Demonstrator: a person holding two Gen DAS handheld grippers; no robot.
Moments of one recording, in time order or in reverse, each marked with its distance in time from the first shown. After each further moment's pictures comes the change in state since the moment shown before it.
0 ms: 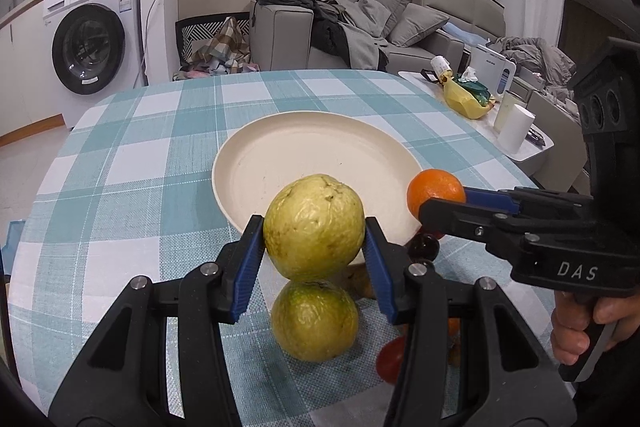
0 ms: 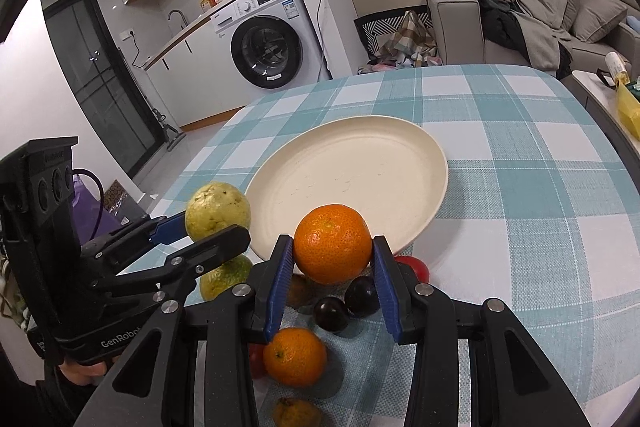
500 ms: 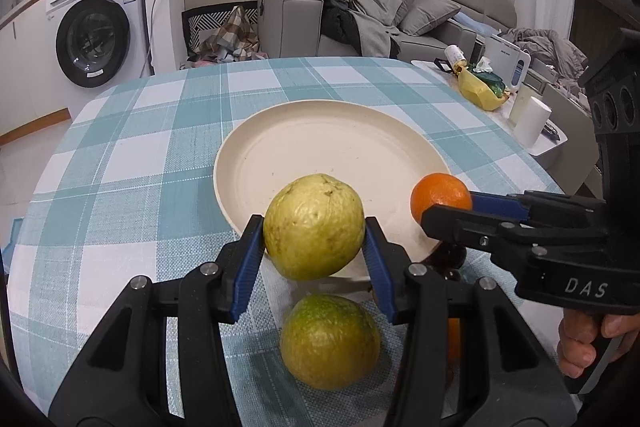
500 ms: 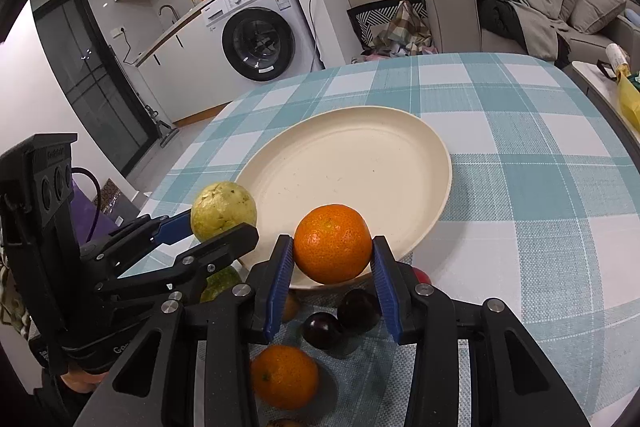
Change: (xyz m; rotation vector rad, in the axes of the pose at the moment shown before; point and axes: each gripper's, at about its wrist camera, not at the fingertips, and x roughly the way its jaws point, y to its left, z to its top) left arm 0.032 0.006 0.005 0.001 0.040 0.040; right arm 0.021 -0.007 0.004 0.026 0.042 -0.007
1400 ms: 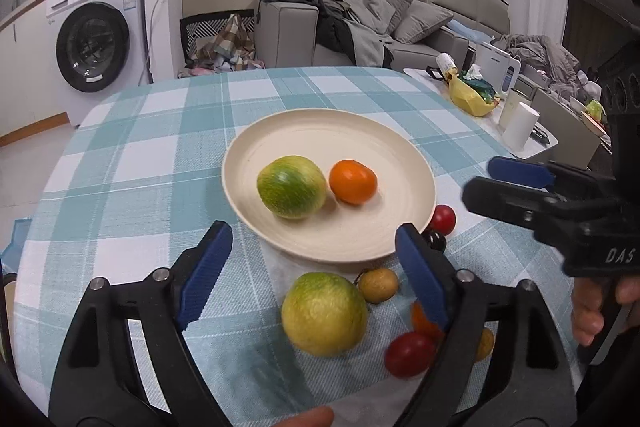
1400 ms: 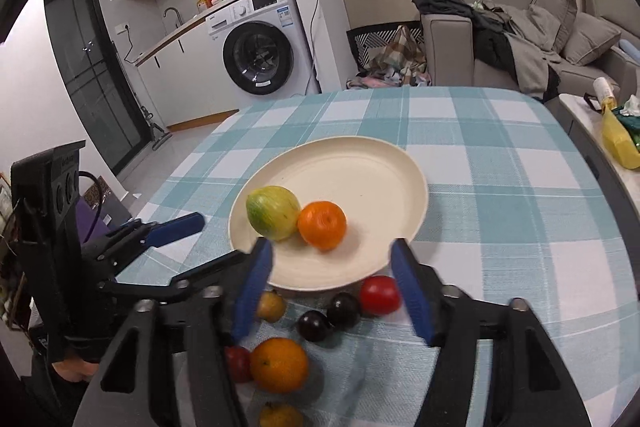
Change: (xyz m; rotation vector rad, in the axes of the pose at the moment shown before) left arm -0.033 0.002 -0.008 0.005 -0.038 -0.012; right arm -0.045 0.006 0.000 -0.077 -0.086 -0.075
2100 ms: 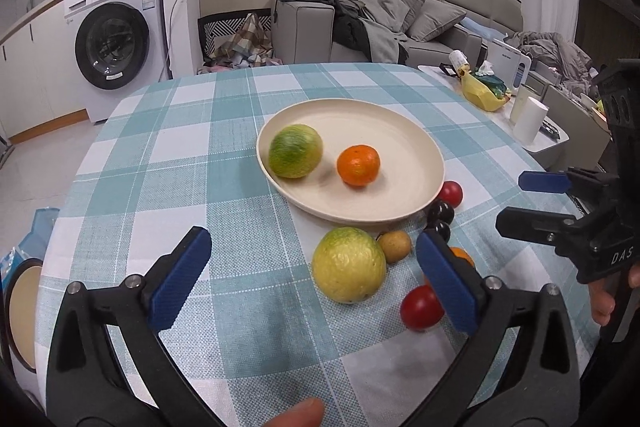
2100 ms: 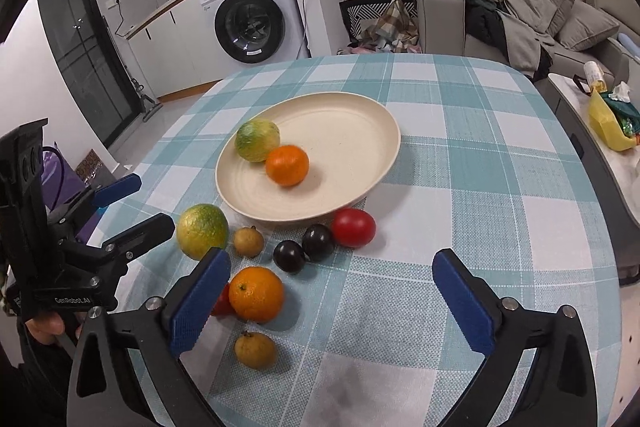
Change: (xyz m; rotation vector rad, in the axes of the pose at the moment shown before) left arm -0.040 0.007 -0.023 -0.004 0.016 0.056; right arm -0.008 -0.006 -0.024 -0.016 0.139 -0.030
